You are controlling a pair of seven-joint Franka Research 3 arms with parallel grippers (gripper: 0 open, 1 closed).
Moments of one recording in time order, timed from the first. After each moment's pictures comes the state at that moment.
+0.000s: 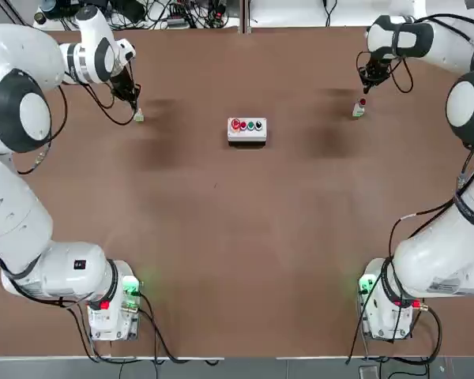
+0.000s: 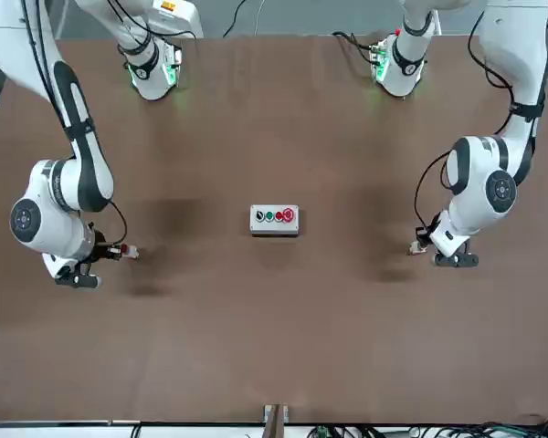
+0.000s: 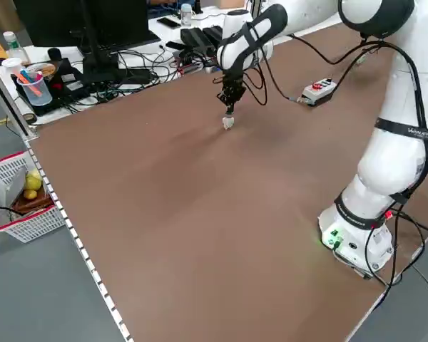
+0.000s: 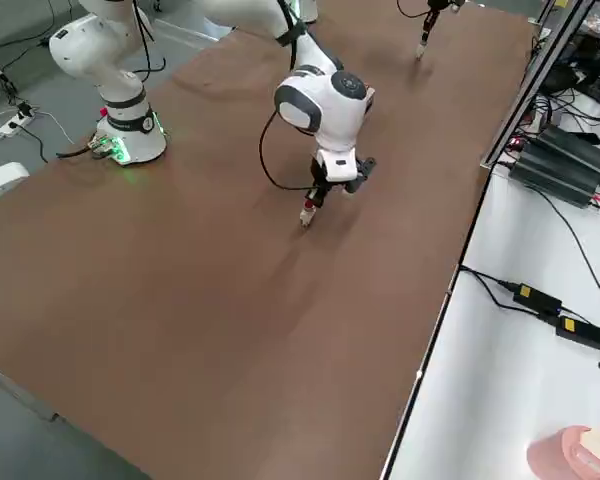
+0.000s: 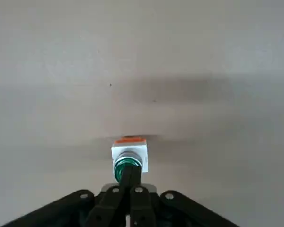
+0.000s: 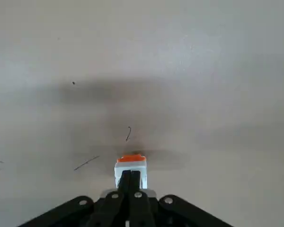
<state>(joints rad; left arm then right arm) 0.00 0.35 -0.05 -2.07 -0.02 2.40 0.00 -0.06 0.44 0.04 -1.87 -0.01 2.23 0.07</state>
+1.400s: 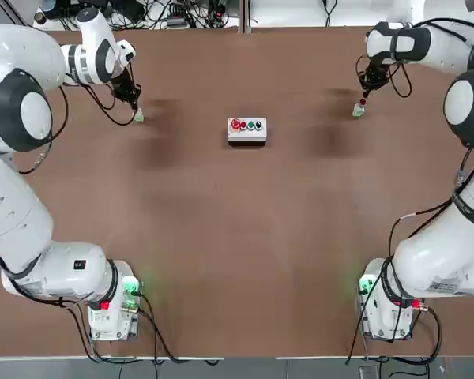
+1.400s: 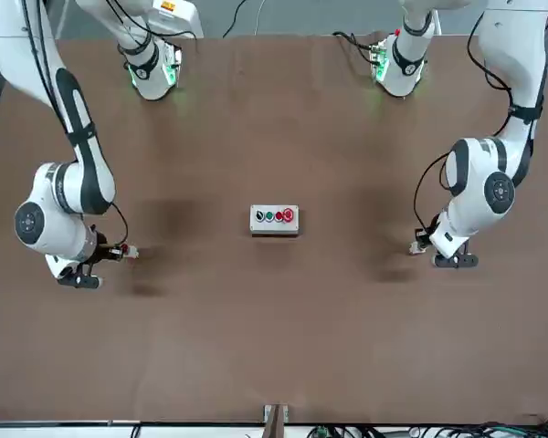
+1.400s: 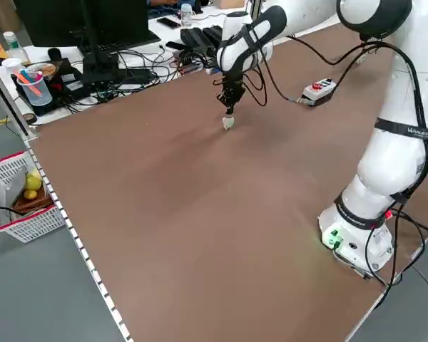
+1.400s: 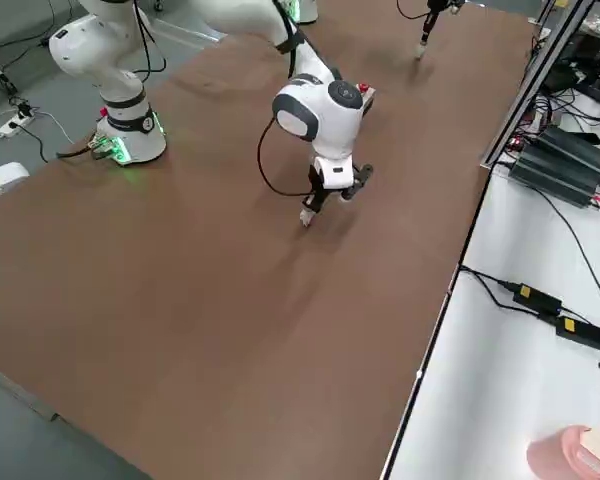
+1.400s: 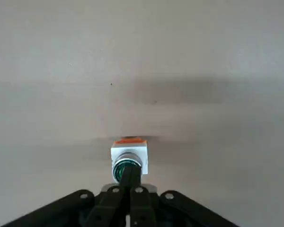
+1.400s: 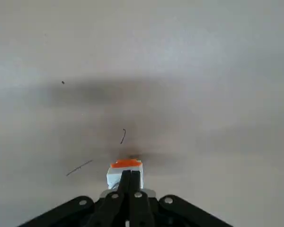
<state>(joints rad) 0.00 0.36 -0.05 -2.07 -0.02 2.40 -0.02 -0.06 0.47 0.03 -1.88 -0.01 2.27 0.07</state>
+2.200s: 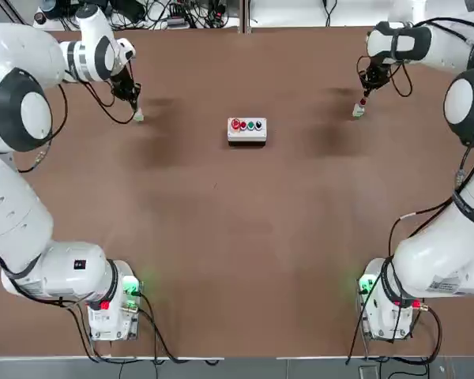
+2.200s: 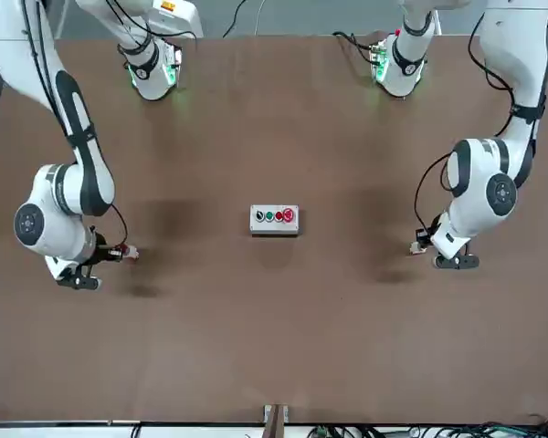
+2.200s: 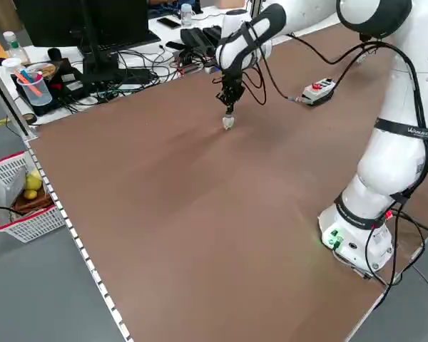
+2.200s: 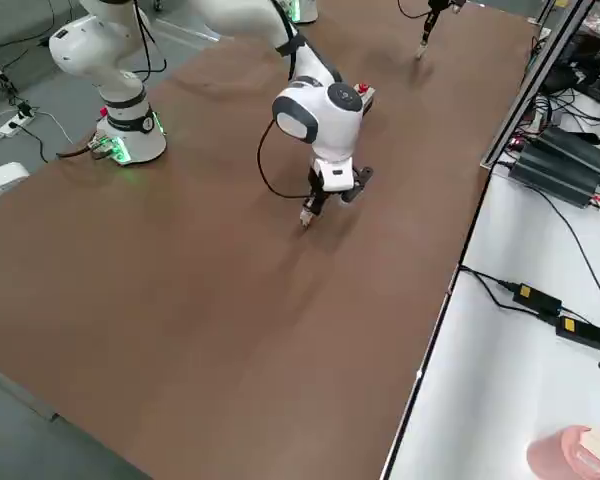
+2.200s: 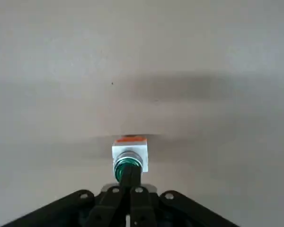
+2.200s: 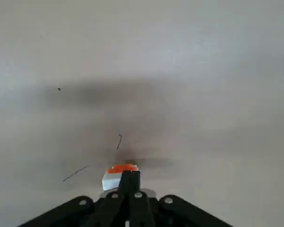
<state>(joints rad) 0.00 0.36 -0.05 -2.05 -0.02 2.36 -0.02 -0.07 0.47 0.03 -1.86 -0.01 2.27 0.07</state>
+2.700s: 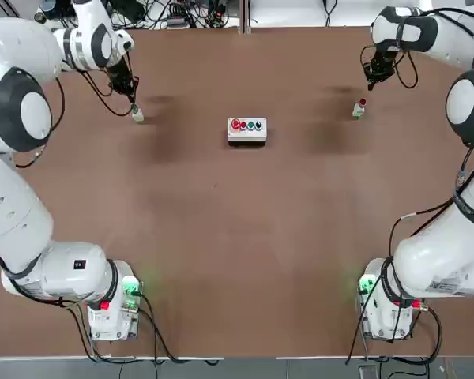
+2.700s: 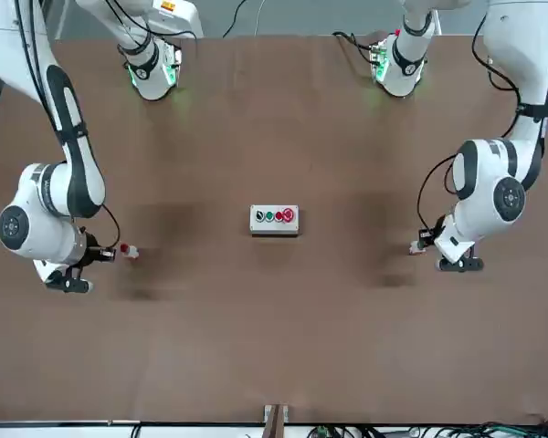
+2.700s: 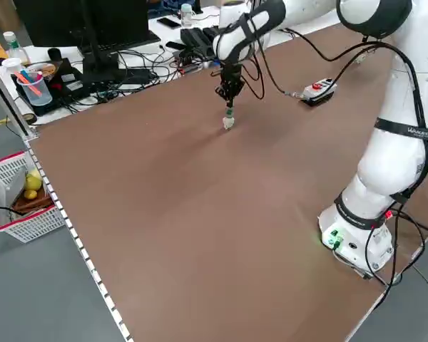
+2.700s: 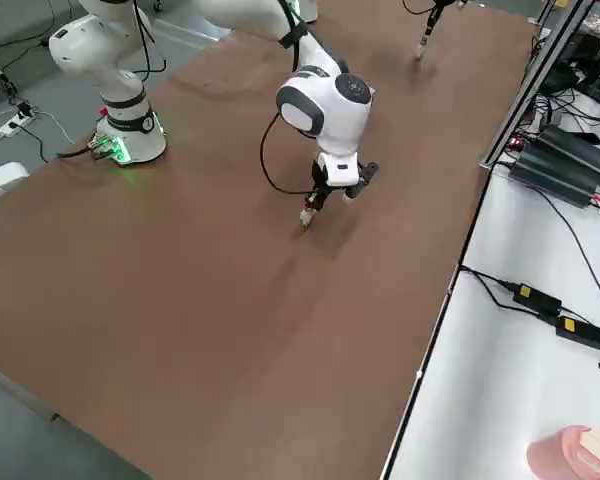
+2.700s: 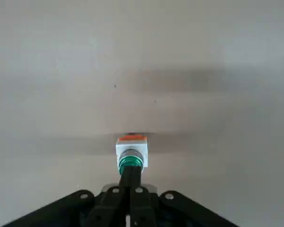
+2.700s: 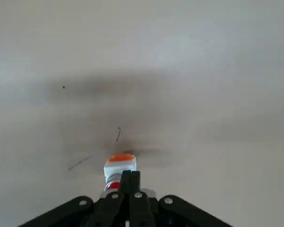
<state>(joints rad) 0.00 0.36 -0.05 -1.95 -0.02 2.22 -0.03 -0.07 0.45 0.03 -1.80 -0.01 2.14 0.07</state>
